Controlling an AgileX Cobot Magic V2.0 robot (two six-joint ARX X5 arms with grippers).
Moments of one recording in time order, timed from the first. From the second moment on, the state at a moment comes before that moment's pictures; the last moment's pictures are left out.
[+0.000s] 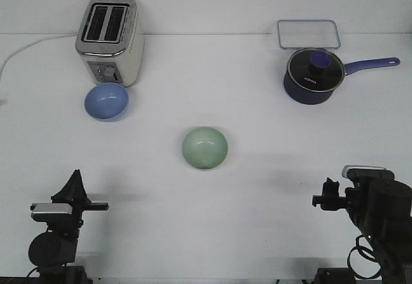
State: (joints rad) left arm 0.01 0.01 0.03 0.17 -0.03 0.09; right arm 0.00 0.66 0.99 -1.03 0.00 0.08
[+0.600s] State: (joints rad) left arm 0.01 0.01 0.03 0.17 -0.03 0.09; right arm 0.00 0.65 0.99 -1.01 0.00 0.08
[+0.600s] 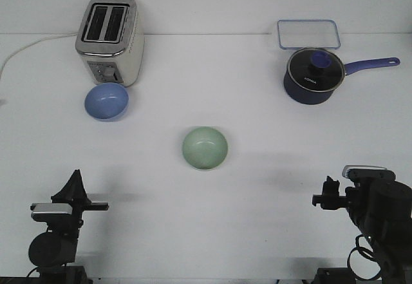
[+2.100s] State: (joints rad) left arm 0.01 0.76 1.06 -0.57 -0.03 0.01; right arm 0.00 0.65 0.99 -1.00 0.00 0.08
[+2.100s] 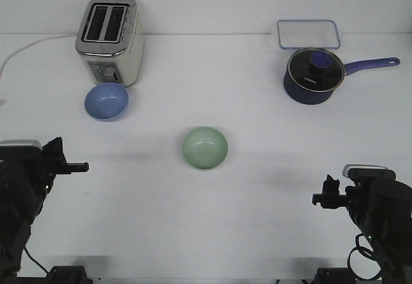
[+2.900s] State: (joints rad) left arm 0.01 1.06 1.23 -0.71 -0.03 0.00; right arm 0.00 0.65 0.99 -0.98 0.00 0.08
